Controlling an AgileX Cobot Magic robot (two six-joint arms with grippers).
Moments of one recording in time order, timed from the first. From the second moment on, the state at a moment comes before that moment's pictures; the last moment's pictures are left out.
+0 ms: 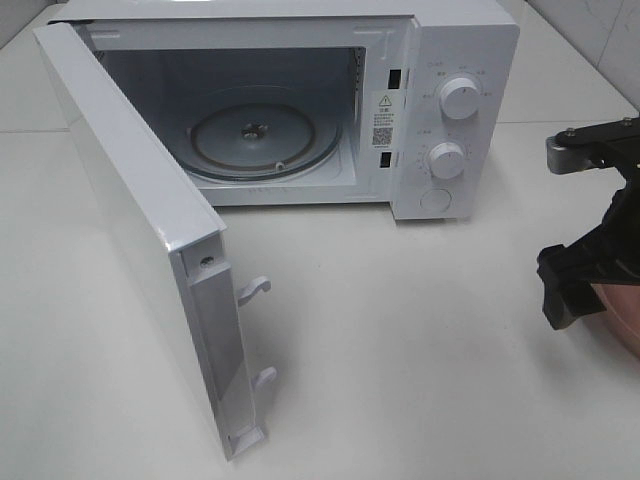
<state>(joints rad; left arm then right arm) -0.01 -0.01 -0.52 0.00 1.09 -0.06 0.26 1.47 -0.78 -0.20 0.75 0.15</state>
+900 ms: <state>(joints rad) -0.01 -0.01 -0.52 0.00 1.09 -0.06 0.02 1.82 -0.91 -0.10 0.65 -0.06</state>
